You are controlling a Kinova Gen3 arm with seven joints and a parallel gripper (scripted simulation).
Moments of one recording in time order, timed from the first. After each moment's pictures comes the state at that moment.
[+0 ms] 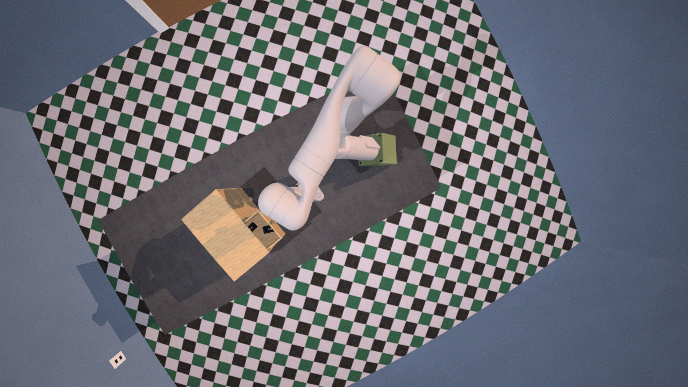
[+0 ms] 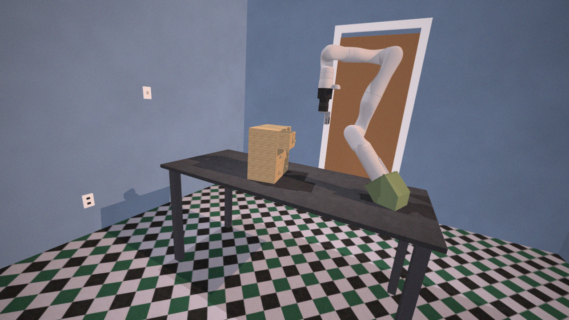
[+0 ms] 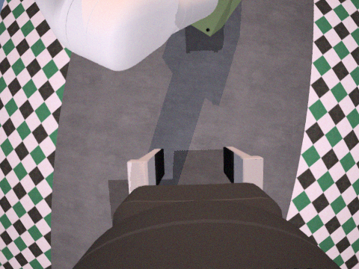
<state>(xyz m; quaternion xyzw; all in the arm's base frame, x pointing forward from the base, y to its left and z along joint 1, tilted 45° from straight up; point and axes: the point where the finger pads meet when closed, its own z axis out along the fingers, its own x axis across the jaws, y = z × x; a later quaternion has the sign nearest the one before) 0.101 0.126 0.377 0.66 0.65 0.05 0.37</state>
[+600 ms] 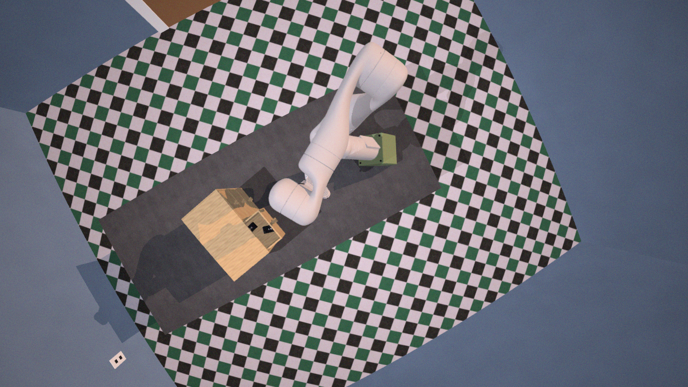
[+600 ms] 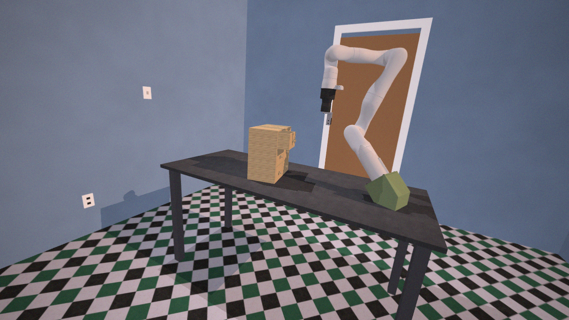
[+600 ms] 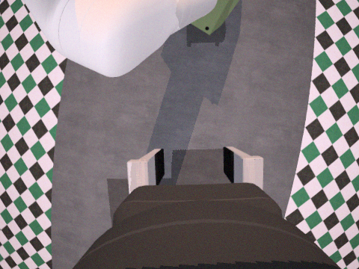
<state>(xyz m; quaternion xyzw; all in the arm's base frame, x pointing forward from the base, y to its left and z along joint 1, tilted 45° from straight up) 0.093 0.129 0.368 0.65 0.65 0.06 0.38</state>
